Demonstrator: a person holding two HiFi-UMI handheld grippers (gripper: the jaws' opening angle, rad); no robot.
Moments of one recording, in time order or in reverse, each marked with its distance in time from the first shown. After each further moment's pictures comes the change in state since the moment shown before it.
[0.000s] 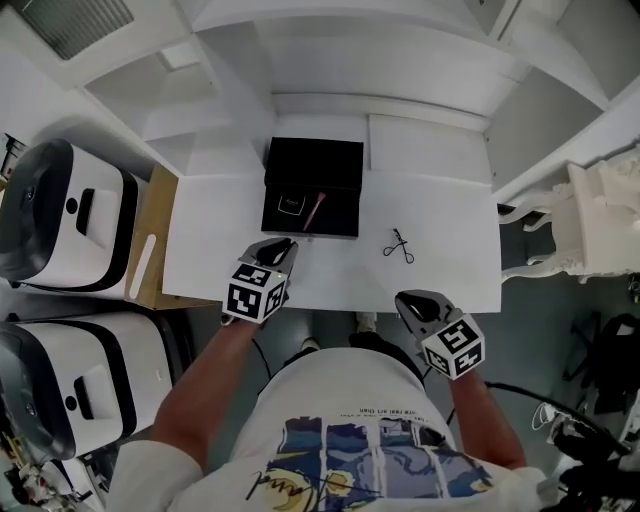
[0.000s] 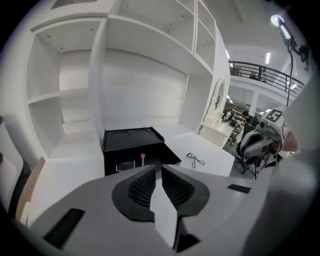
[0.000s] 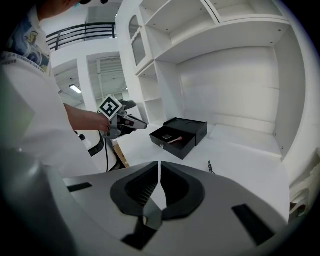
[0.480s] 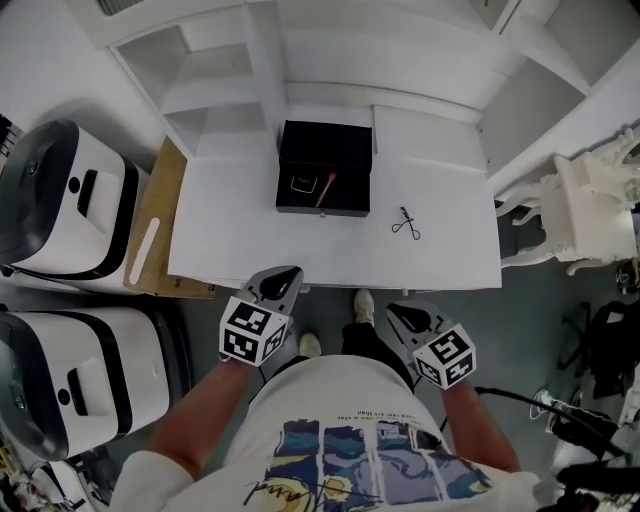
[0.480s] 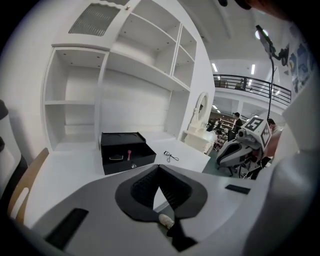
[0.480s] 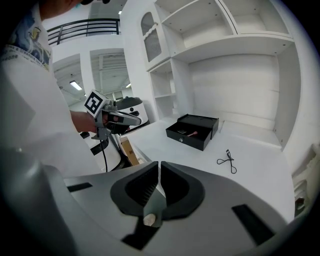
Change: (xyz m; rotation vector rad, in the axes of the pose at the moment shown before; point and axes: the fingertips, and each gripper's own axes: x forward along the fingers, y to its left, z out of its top) left arm -0.106 -0.059 -0.049 0.023 -0.145 -0.113; right arm -0.008 0.100 -0.029 -0.008 0.013 -0.028
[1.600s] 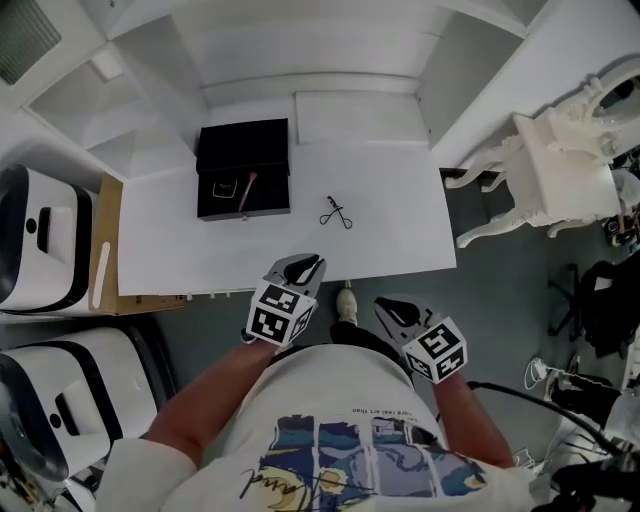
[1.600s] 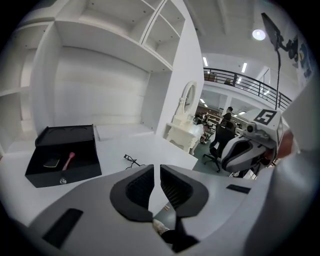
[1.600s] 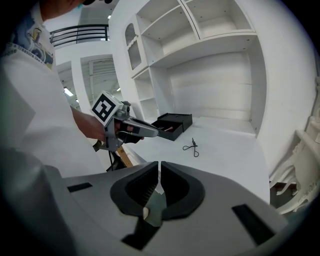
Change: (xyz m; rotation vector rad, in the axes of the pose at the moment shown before) left arm 0.161 -0.137 0.017 0.038 0.103 -0.158; right arm -0.079 -0.088 -0.048 0.088 -0.015 -0.065
